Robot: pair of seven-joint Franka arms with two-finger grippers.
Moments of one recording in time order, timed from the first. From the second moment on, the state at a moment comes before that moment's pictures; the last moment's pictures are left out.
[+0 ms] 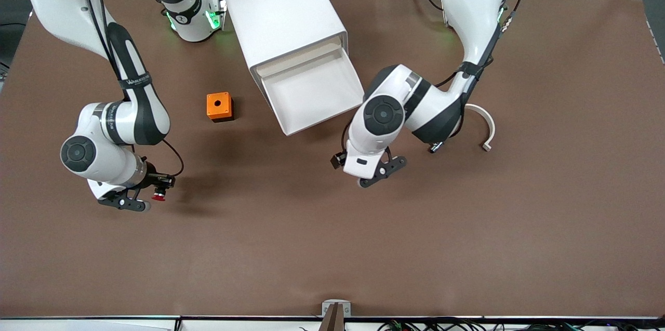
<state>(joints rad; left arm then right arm) -0.58 0.74 -0.14 -1.22 -0.06 1.93 -1.15 0.09 0.53 -0.08 -1.82 0.02 2.29 0.20</state>
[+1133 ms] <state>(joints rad) -0.77 0.76 -0.15 -1.27 -0.03 1.96 -1.24 -0.01 0.61 -0.08 -1.83 0.02 2.36 0.15</state>
